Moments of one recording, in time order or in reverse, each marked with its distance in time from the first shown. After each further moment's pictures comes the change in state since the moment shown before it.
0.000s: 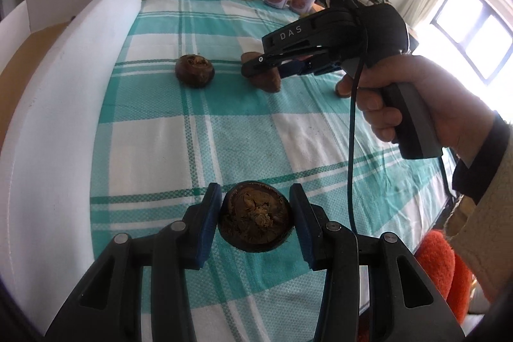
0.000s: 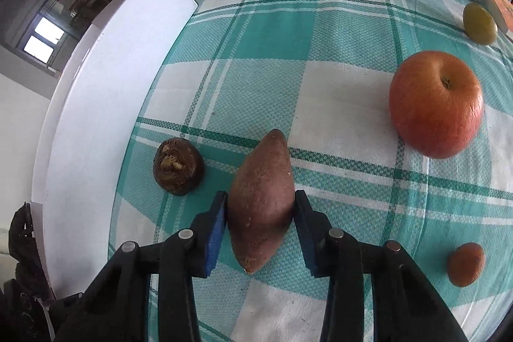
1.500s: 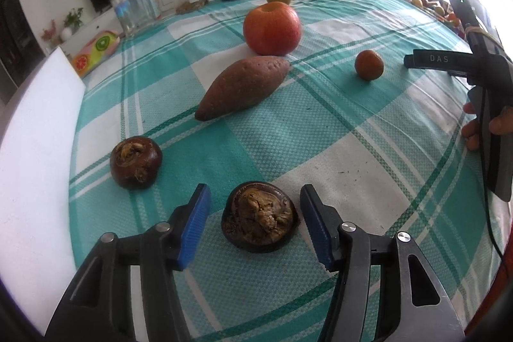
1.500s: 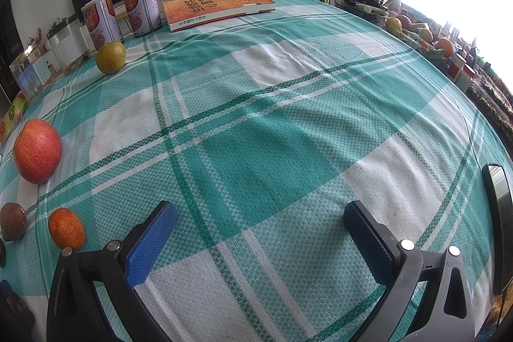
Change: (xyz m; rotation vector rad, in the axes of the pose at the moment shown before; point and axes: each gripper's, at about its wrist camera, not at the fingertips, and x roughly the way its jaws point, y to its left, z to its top) left arm 0.113 -0.056 0.047 0.427 0.016 0.236; right arm -0.107 -0.193 -0.126 0.529 -0.471 -0.679
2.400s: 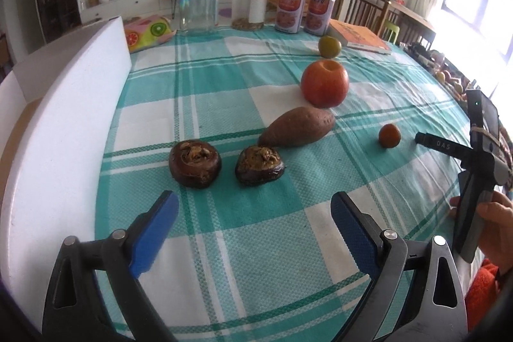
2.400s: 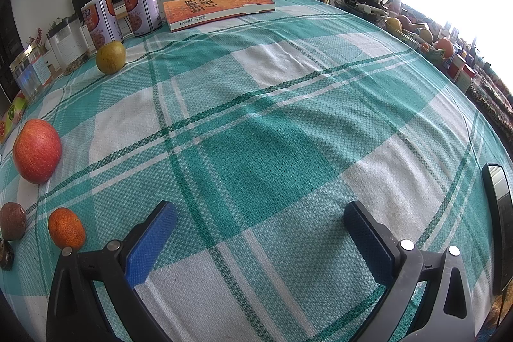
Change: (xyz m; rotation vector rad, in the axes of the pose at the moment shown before) left arm -0.032 0.051 0.009 -0.262 -0.101 -0.021; right arm 0.000 0.000 0.000 0.000 0.001 0.000
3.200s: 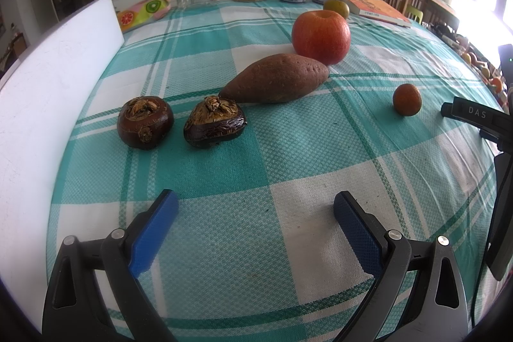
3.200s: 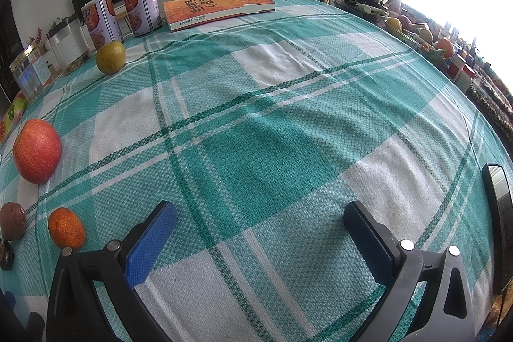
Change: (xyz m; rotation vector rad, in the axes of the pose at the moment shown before) left arm 0.039 -0.042 -0.035 -0.035 0.061 0.147; right arm 0.000 0.000 0.000 0.000 0.001 0.000
